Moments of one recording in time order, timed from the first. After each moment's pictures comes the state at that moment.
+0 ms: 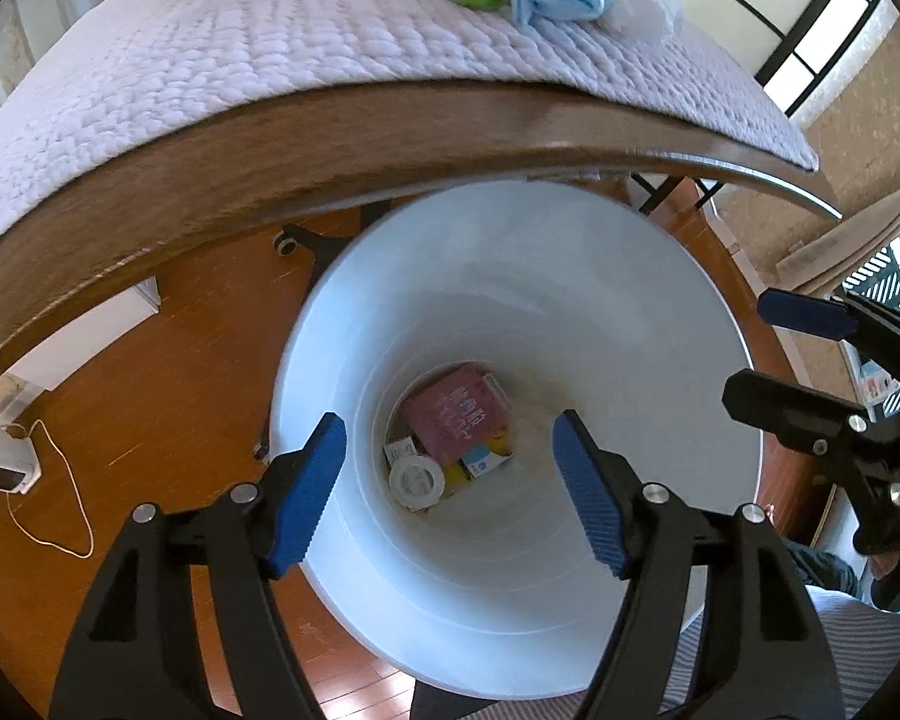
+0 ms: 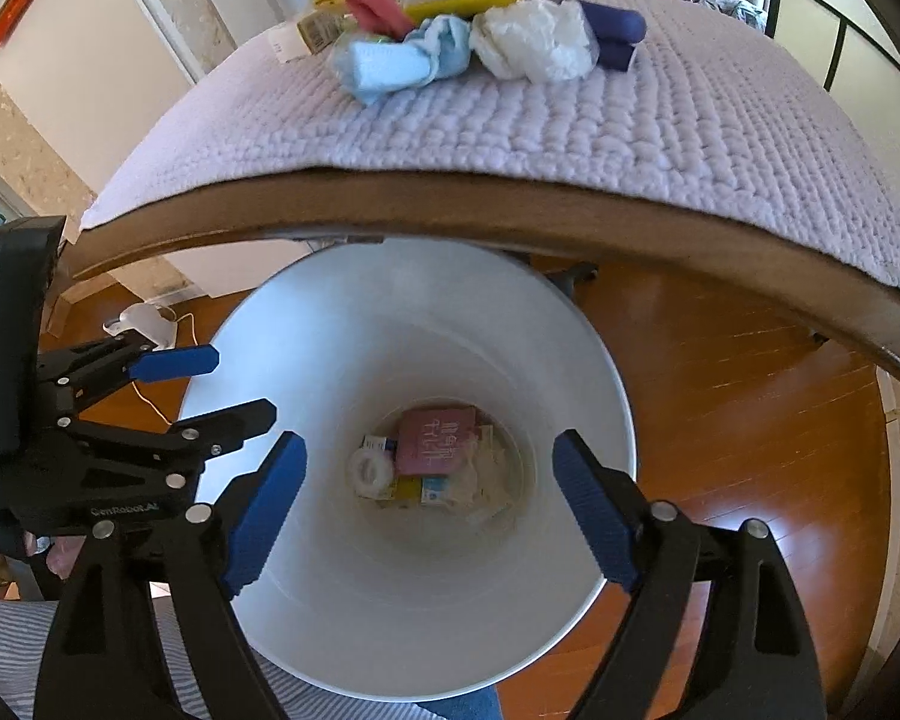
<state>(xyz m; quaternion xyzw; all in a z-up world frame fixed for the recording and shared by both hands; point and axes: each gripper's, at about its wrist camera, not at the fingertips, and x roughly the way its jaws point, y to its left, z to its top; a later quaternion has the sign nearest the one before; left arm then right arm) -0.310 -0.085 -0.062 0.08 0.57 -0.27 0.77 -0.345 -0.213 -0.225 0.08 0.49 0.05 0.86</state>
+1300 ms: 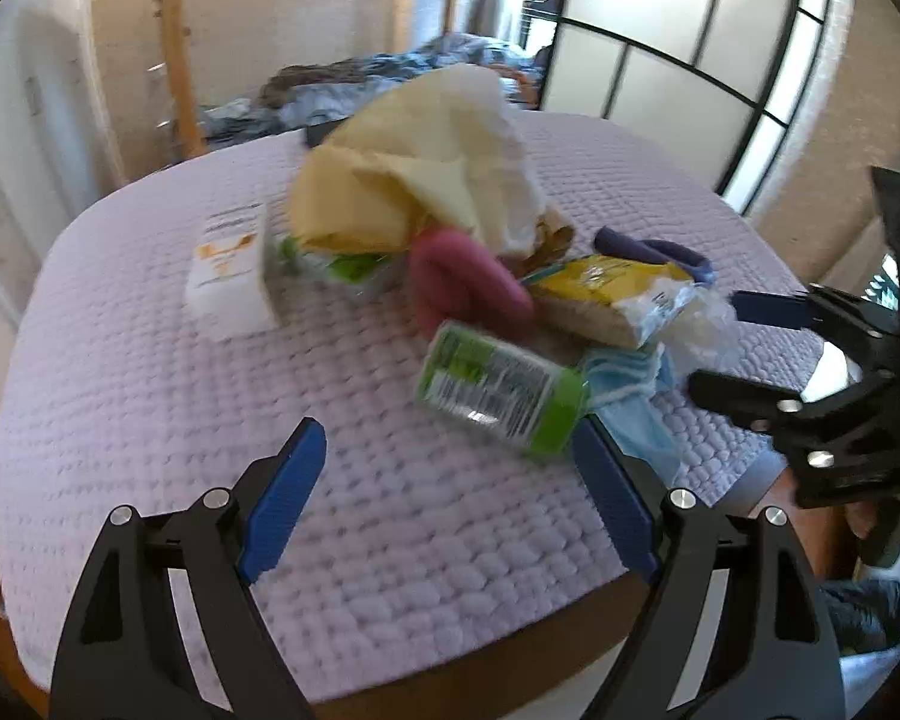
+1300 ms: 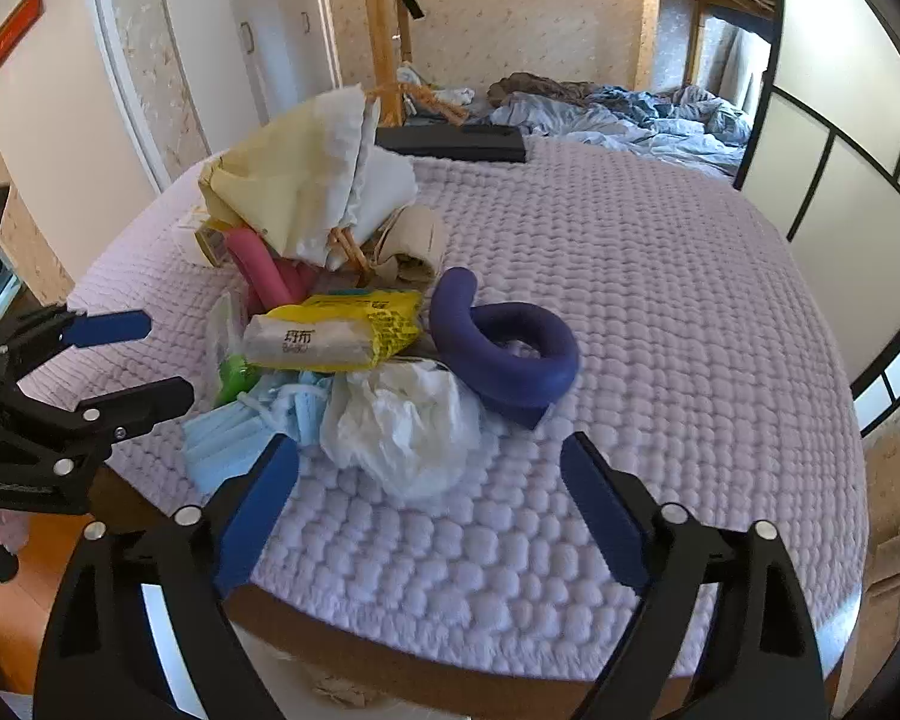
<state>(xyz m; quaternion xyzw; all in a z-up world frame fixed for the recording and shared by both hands) -0.181 -0.122 0.017 0.11 0.43 -0.33 0.84 -0.227 -0.270 -0.162 0.02 0.41 0.03 0.91</state>
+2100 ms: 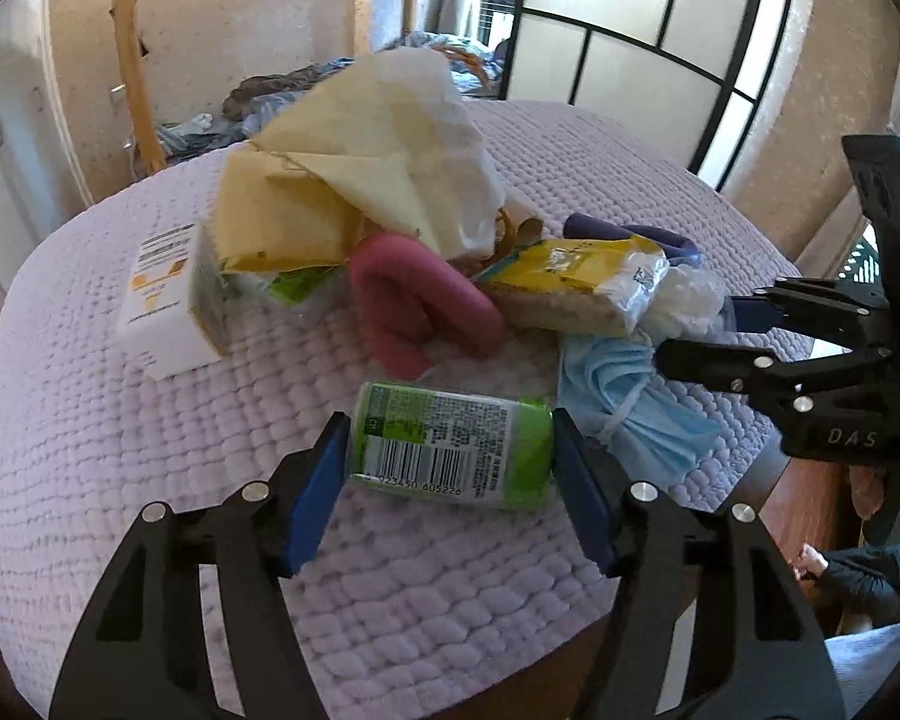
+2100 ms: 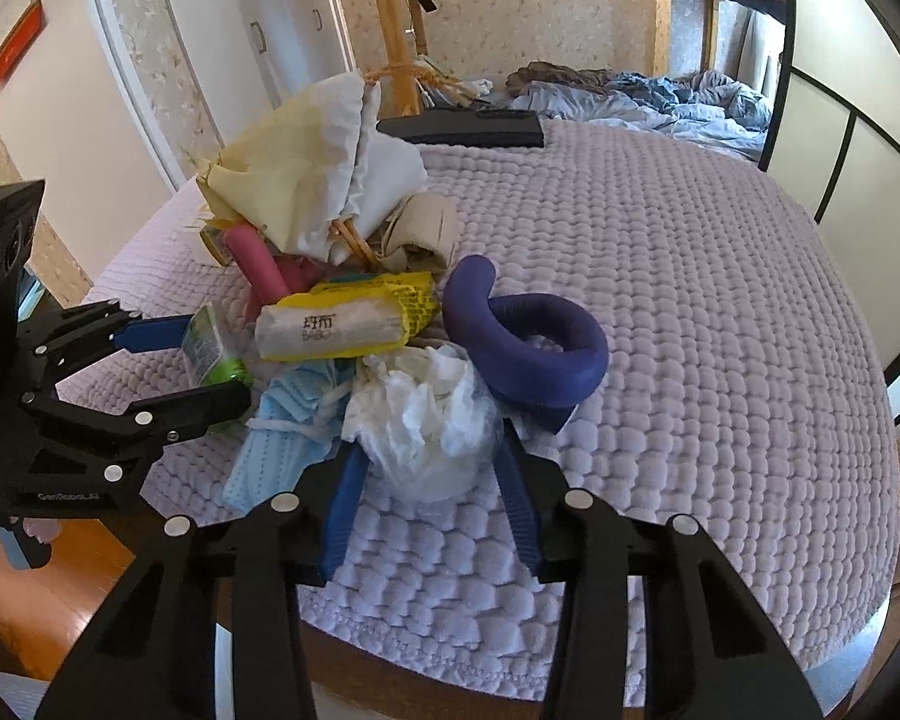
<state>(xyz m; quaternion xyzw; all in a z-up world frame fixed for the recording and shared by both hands) -0.186 -0.129 0.006 0.12 0.42 -0.35 0.83 -0.228 -0.281 -0.164 0.05 0.41 0.05 0.91</state>
